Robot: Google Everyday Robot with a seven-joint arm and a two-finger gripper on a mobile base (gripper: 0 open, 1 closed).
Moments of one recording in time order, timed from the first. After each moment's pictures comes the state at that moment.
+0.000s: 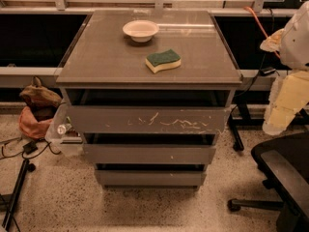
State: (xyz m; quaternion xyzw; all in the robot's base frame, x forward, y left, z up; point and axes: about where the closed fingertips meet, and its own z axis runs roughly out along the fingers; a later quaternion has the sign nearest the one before) arm 0.438 -0.217 0.976 -0.60 0.78 -0.03 0.16
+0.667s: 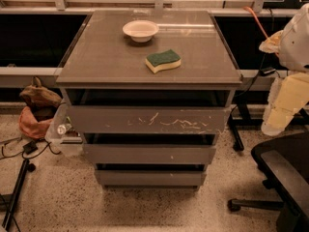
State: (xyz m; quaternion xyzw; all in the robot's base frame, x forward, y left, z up) arm 0.440 -0.217 0.973 -0.60 0.78 -0.03 0.16
